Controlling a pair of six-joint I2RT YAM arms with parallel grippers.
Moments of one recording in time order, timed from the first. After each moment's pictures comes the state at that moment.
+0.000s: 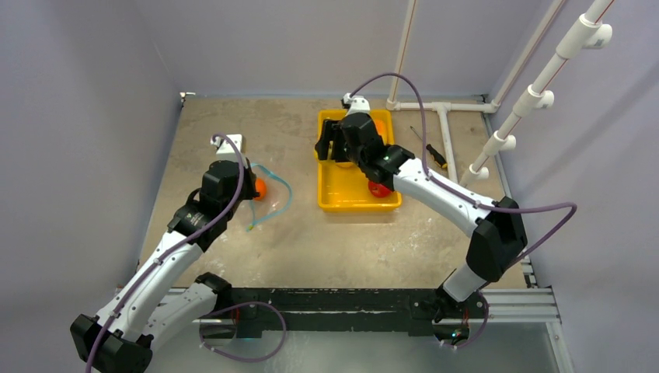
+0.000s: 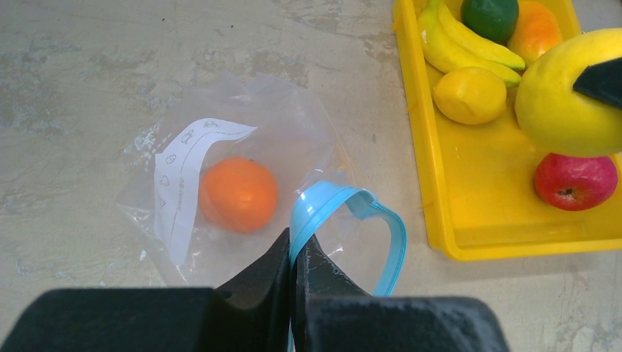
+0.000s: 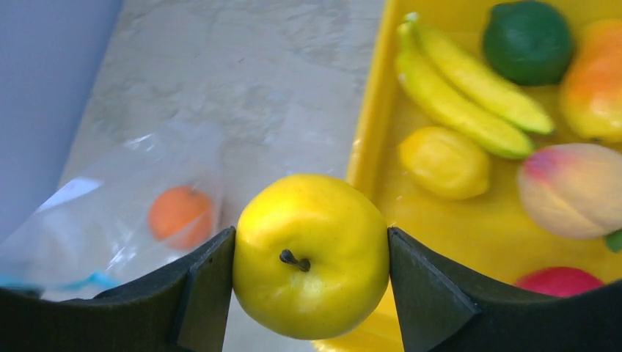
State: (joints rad) left arm -0.46 0.85 0.81 -0.41 -0.32 -0.33; right arm 0.72 1.61 1.38 -0.27 0.29 0.52
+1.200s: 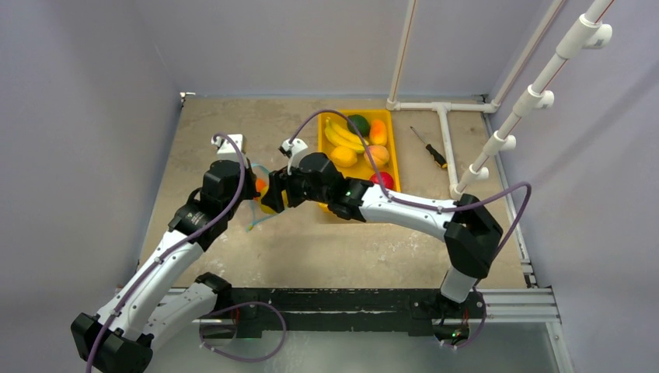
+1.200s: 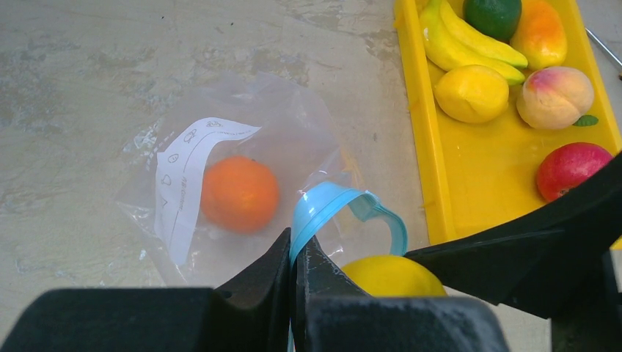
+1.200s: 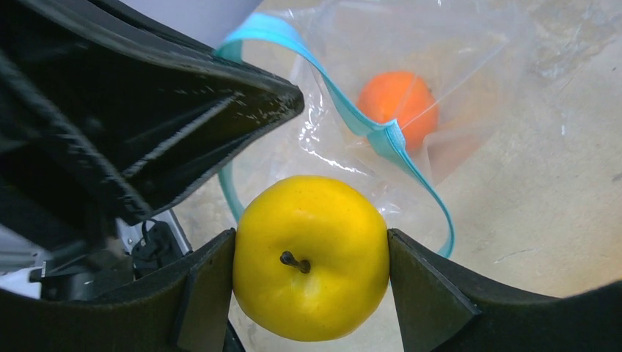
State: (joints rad) left arm -0.46 0.85 0.81 -0.41 -0.32 -0.33; right arm 1.02 1.70 1.29 0.03 -0.04 0.45
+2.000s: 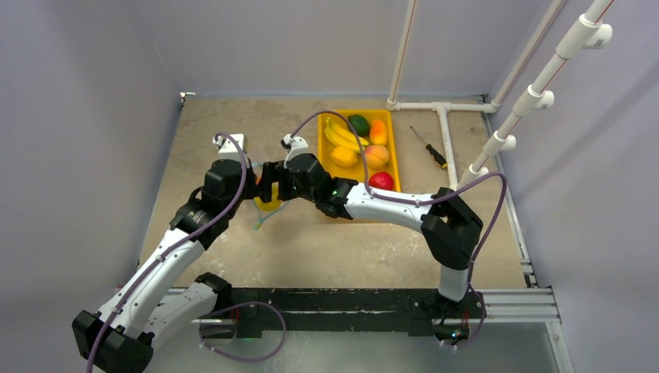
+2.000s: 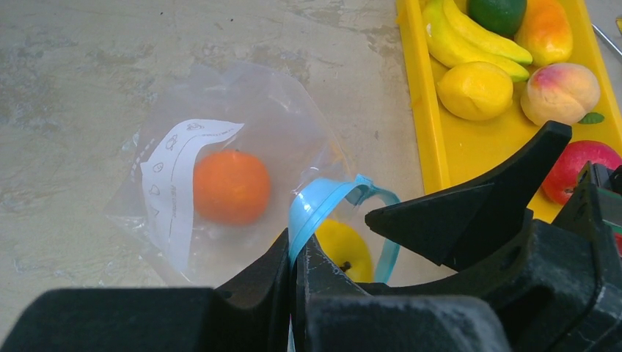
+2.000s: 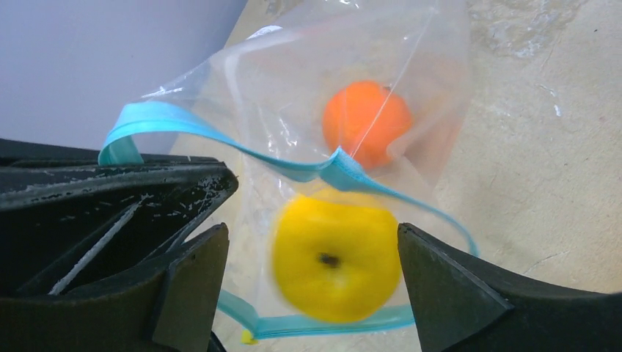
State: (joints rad) left arm -0.46 0.87 0.81 -0.40 -0.32 -0.33; right arm 1.03 1.85 1.36 0.10 0.11 0.65
